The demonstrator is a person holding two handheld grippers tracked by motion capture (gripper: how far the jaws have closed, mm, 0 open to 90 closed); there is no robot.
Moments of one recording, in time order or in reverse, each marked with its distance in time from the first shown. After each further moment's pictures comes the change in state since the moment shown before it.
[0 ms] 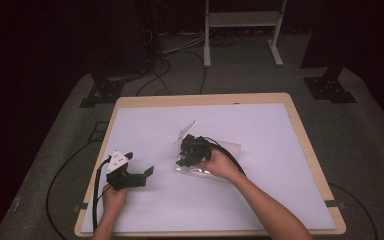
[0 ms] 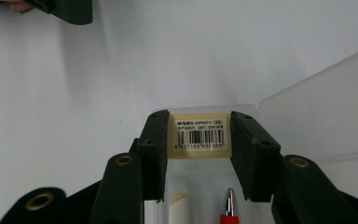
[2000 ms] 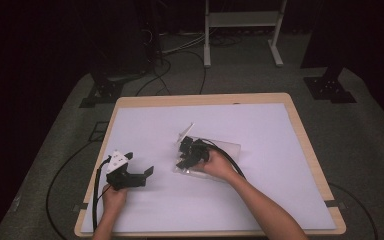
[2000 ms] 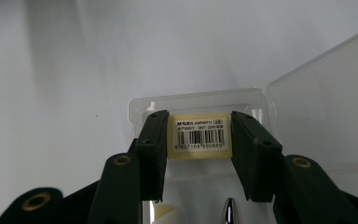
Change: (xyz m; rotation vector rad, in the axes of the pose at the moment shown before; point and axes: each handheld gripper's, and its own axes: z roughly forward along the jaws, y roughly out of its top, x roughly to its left) left arm 0.000 0.000 0.000 -0.002 0.000 -0.004; right arm -0.011 -0.008 0.027 0.055 0.028 0.053
